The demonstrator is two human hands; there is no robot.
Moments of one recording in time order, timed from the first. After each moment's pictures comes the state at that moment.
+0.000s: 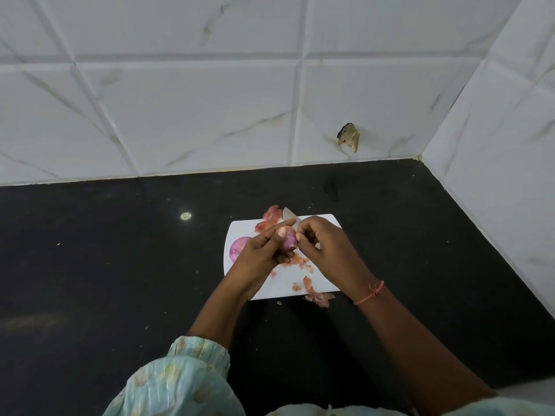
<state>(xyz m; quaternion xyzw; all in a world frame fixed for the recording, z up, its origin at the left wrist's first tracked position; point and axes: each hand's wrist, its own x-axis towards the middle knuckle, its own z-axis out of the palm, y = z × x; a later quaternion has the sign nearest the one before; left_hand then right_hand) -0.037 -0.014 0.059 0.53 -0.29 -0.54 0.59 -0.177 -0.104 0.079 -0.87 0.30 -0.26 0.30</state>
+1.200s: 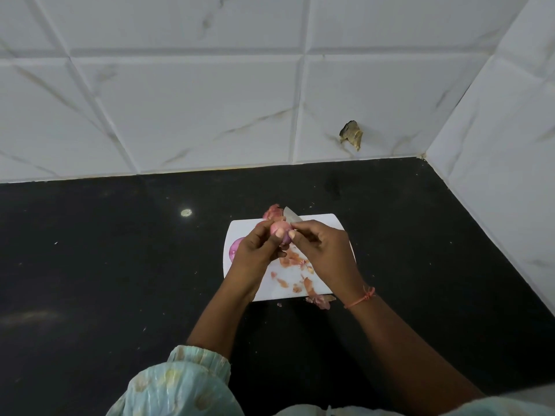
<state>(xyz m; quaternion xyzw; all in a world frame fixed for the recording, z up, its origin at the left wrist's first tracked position) -0.036 -0.015 0.057 0.57 -0.25 -0.47 0.62 -0.167 -0.100 0.065 -0.79 0.36 -0.32 0.39</state>
